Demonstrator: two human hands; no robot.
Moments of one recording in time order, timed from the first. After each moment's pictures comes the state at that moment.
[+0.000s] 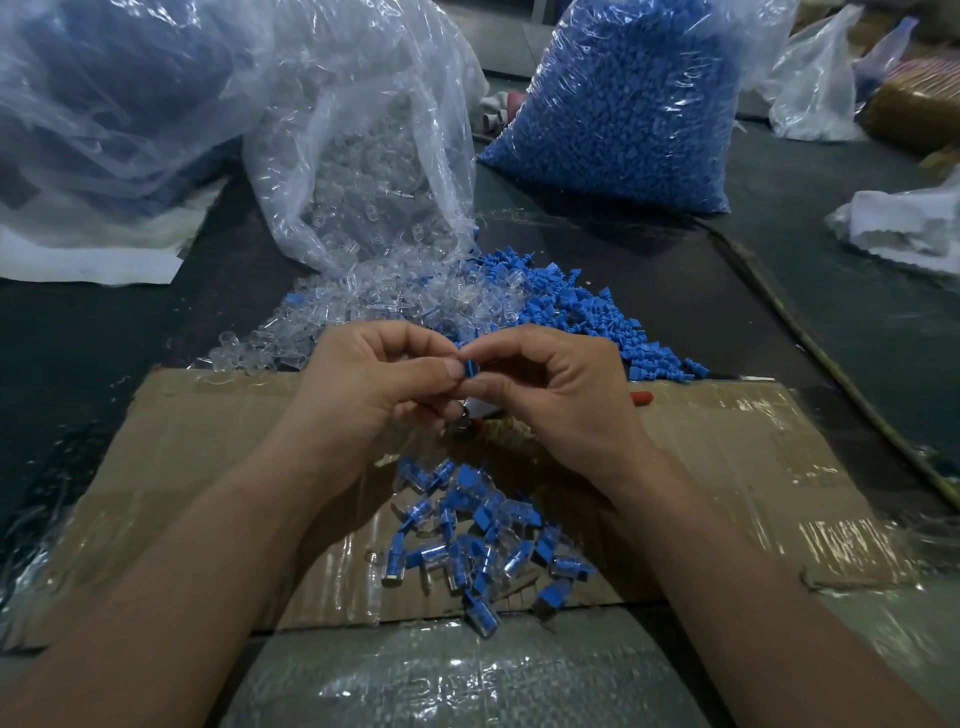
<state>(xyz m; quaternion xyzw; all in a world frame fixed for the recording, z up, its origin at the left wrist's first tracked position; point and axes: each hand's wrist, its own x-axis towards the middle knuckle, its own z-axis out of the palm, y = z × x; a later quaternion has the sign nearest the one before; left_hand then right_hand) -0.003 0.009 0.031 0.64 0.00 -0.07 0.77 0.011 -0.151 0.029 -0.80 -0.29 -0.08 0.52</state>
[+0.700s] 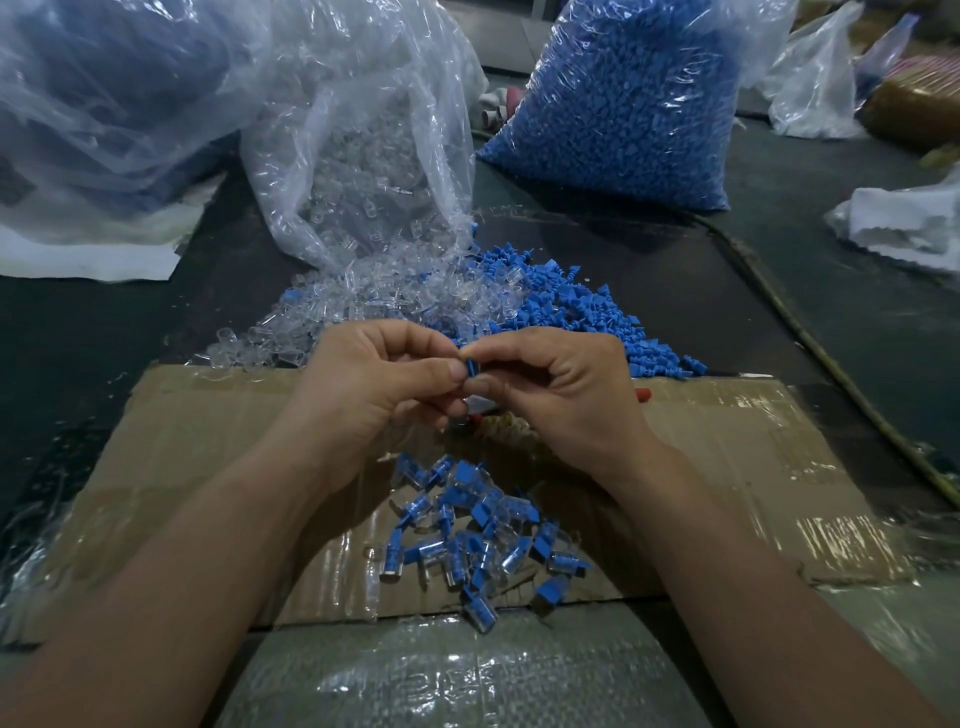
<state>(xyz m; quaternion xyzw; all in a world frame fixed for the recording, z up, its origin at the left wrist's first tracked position) -0.002 0.009 0.027 0.61 0.01 -0.09 0.79 0.010 -0.153 0.030 -0.82 -0.31 -0.12 0.47</state>
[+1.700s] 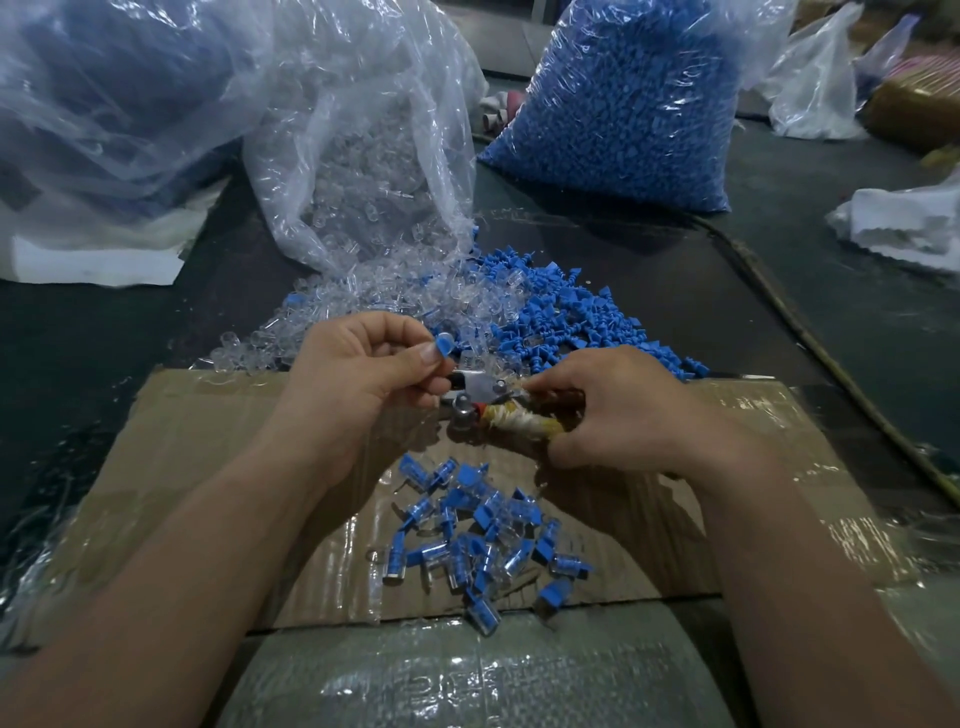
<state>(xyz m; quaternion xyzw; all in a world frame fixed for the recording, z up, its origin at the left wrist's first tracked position) 0.003 0.015 0.023 0.62 0.04 -0.05 0.78 0.020 -0.187 0.048 -0.97 -0.20 0.12 0.12</state>
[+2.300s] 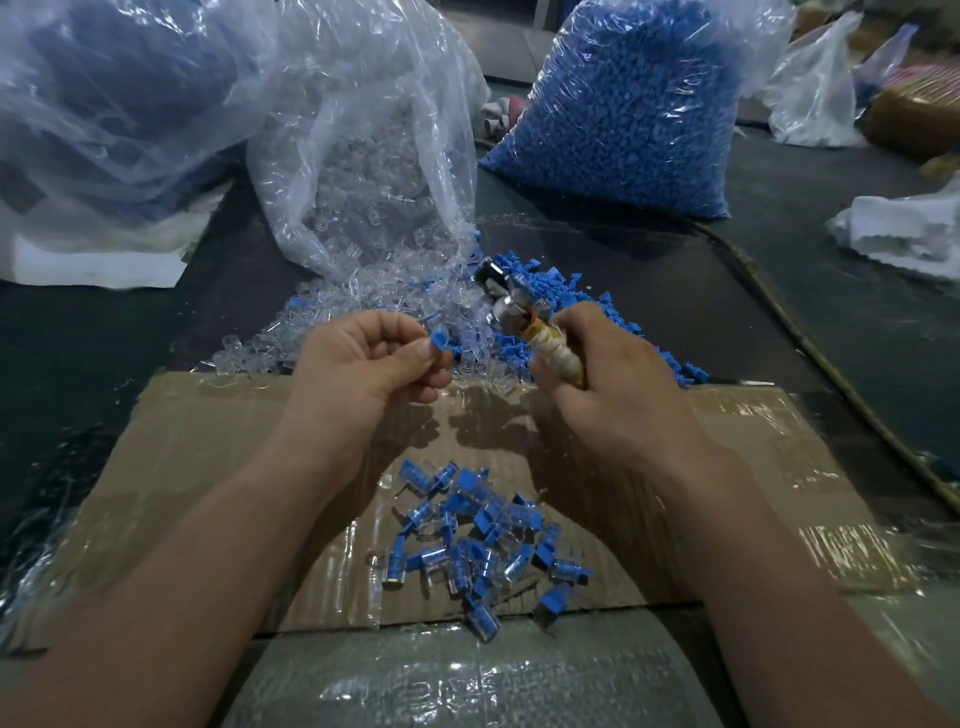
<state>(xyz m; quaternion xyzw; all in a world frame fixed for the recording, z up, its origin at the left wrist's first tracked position) 0.003 0.011 0.023 0.62 0.02 0.01 0.78 0.018 -0.180 0.036 -0.95 -0.16 -0.08 0.24</state>
